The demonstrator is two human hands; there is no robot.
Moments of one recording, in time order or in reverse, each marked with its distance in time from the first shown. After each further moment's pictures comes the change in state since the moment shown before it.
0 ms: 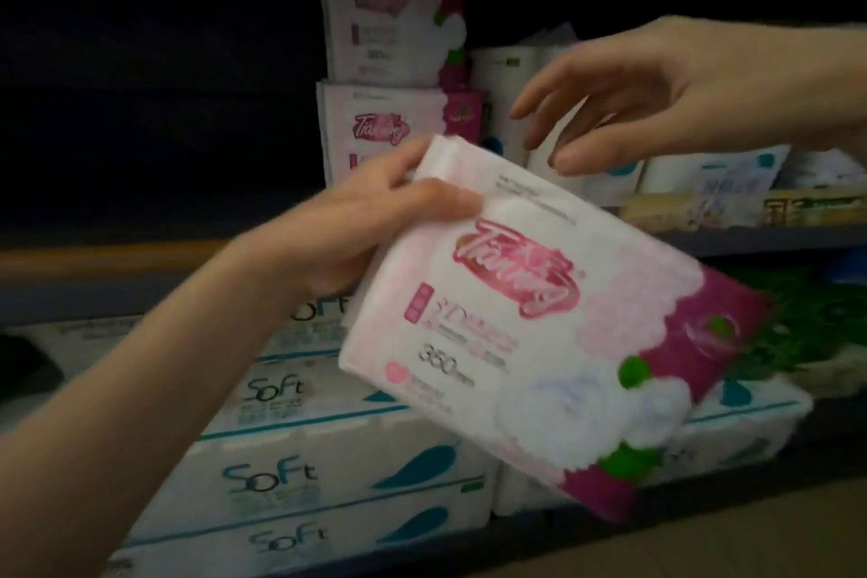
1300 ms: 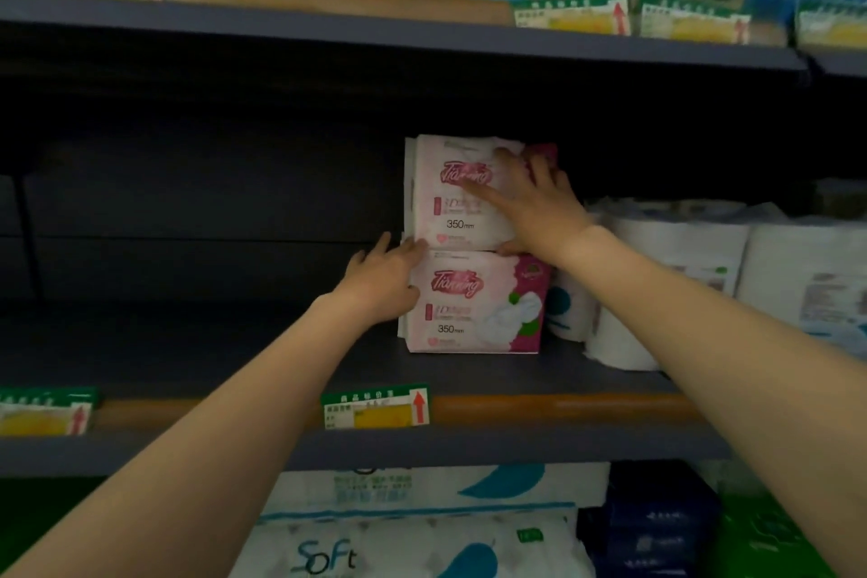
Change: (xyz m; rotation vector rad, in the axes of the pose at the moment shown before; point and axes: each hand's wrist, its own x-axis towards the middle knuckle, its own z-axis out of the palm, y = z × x) left_hand 0.075 0.006 -0.123 1.410 0.356 -0.261; right_hand 0.211 0.050 0.020 -0.850 0.382 0.054
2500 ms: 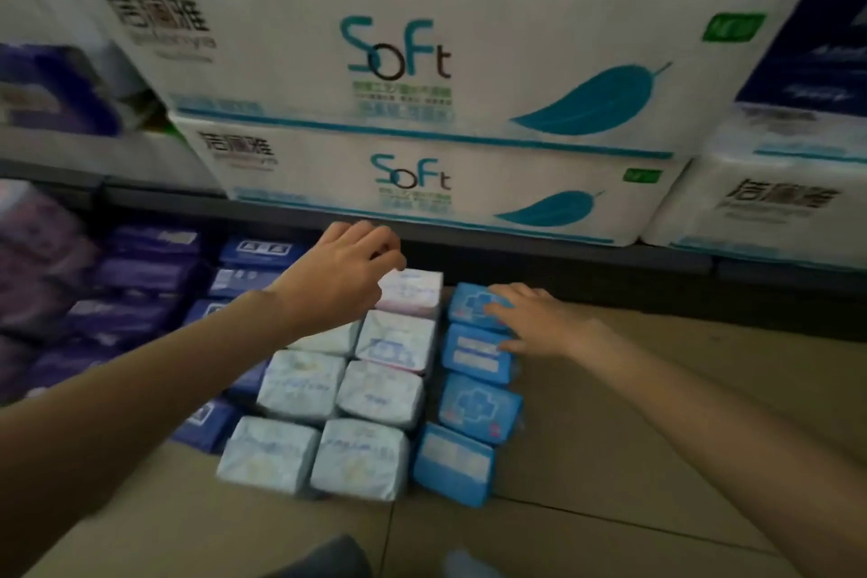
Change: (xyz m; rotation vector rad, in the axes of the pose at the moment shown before) left_hand -0.392 -0.046 0.366 0.215 -0.115 0.289; right_hand -0.478 -0.327 0.304 0.588 -0.854 -0.605
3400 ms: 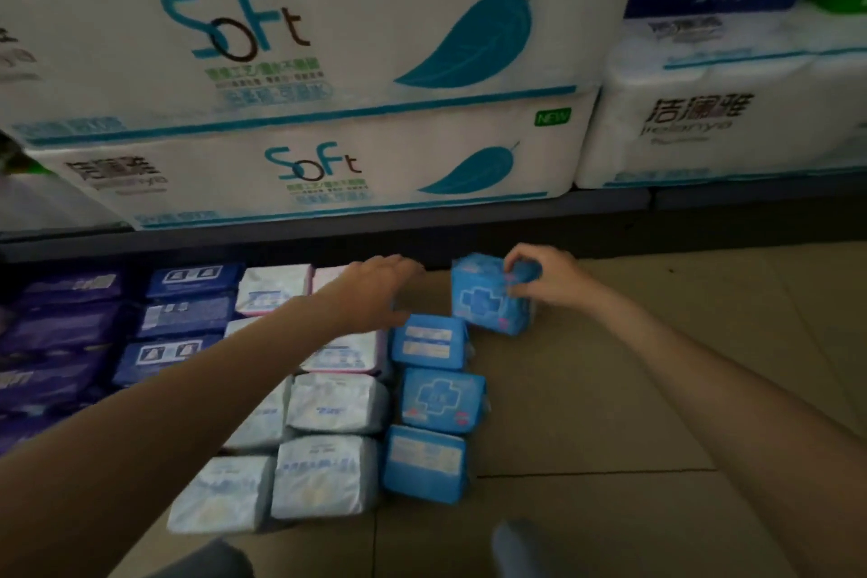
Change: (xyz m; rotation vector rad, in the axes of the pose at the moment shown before) left_hand 0.078 0.063 0.059 -0.330 -0.571 -0.075; right_hand -0.041 0.069 0.041 0.894 0.337 0.404
